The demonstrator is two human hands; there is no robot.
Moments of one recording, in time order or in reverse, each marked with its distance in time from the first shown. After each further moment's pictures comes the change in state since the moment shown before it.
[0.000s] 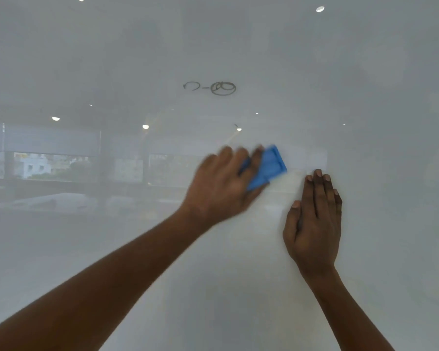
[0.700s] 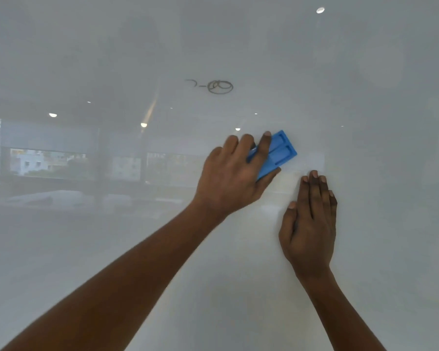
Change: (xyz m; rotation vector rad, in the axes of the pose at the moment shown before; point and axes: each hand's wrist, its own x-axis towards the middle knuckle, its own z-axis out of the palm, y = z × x) left_hand 0.026 0.023 0.006 -0.047 -0.047 -0.092; right_hand -0.001 0.002 0.000 0.006 -0.019 0.000
